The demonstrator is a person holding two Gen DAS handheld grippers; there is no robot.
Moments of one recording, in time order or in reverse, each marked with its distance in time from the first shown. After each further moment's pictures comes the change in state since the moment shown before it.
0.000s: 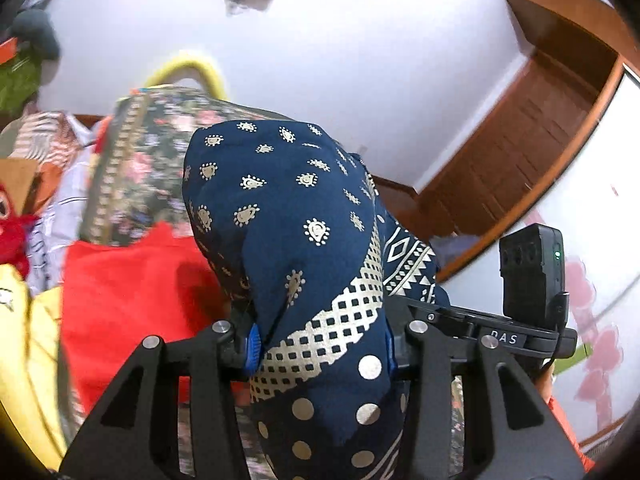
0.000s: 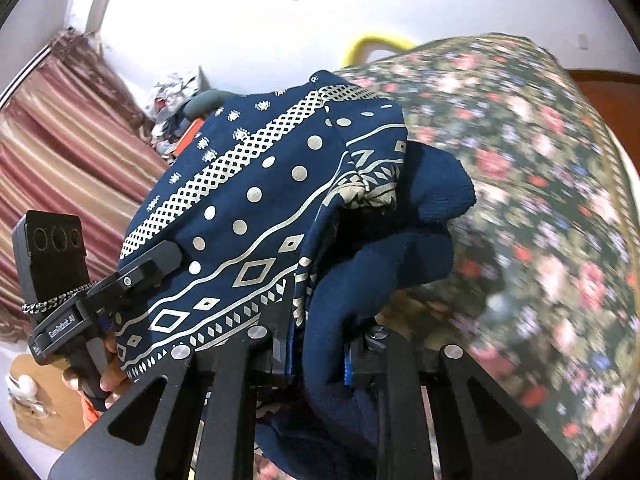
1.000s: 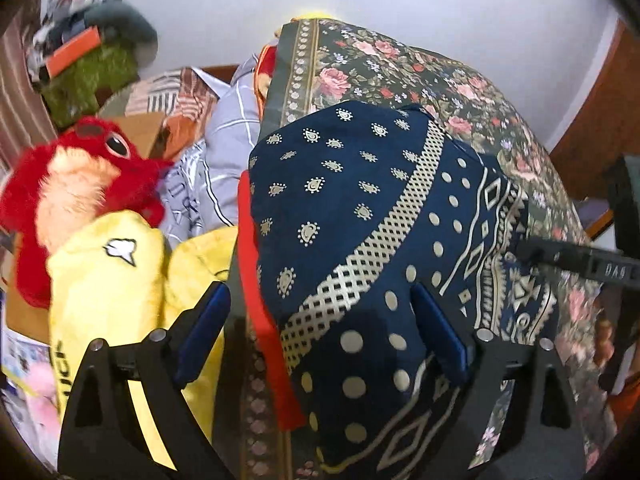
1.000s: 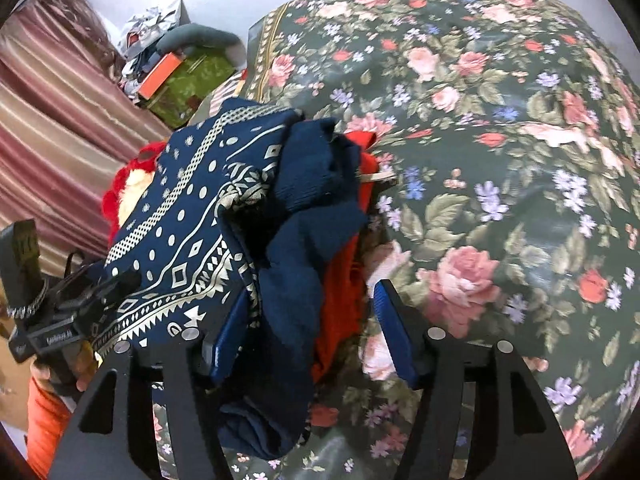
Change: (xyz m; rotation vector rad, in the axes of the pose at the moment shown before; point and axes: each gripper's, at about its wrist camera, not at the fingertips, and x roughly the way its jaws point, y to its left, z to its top) left arm 0.046 0.172 -0.066 0.052 0.126 0.499; right arm 0.141 -0.019 -0.029 -0.068 0.129 -0.144
